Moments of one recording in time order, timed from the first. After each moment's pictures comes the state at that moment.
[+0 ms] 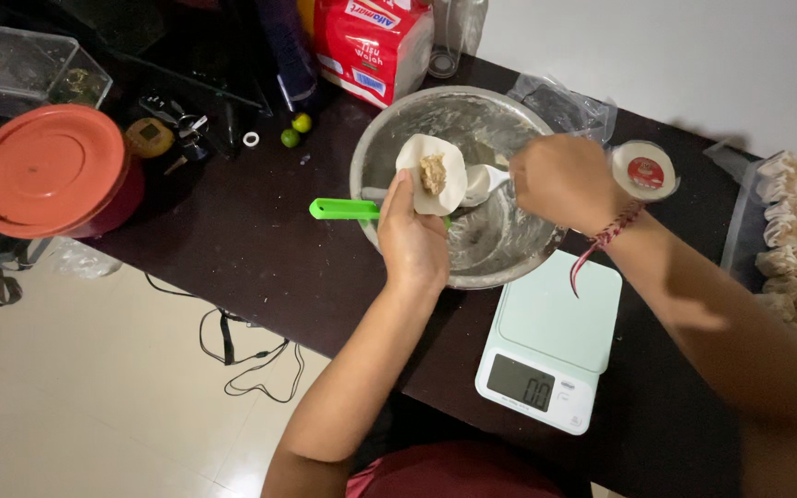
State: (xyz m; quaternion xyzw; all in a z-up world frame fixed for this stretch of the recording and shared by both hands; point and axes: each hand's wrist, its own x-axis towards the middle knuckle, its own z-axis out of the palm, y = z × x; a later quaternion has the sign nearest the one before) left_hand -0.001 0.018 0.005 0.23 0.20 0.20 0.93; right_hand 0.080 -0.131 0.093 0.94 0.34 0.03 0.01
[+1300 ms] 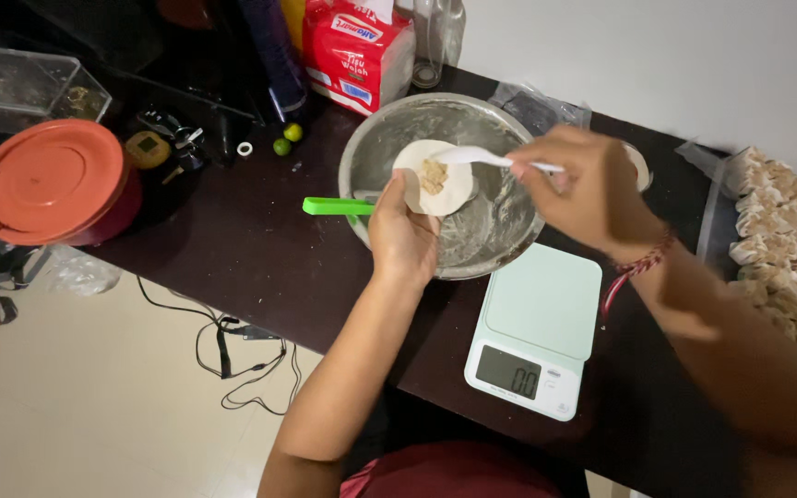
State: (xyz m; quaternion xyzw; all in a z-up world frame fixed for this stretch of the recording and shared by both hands) left_hand -0.004 0.013 0.022 0.14 0.17 0.16 0.96; right_hand 0.031 -0.164 0.140 0.83 0.45 0.11 -0.31
